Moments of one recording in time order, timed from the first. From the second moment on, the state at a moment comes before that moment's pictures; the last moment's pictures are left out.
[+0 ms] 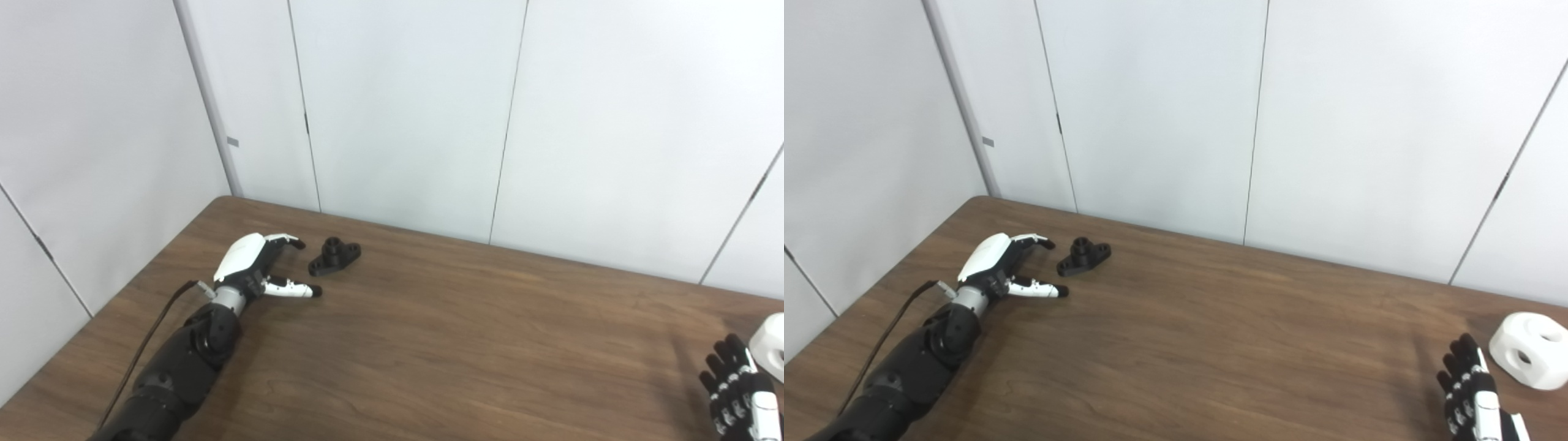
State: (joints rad) left arm -0.45 0.58 -0.08 0.69 0.44 -0.17 0.16; right arm -0.06 -0.15 -0.11 0.02 0.21 -0.07 0.15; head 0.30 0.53
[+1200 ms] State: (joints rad) left arm -0.52 0.57 -0.14 0.77 0.43 -0.17 0.15; right arm -0.05 -0.13 -0.11 0.01 0.18 -0.08 0.14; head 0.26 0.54
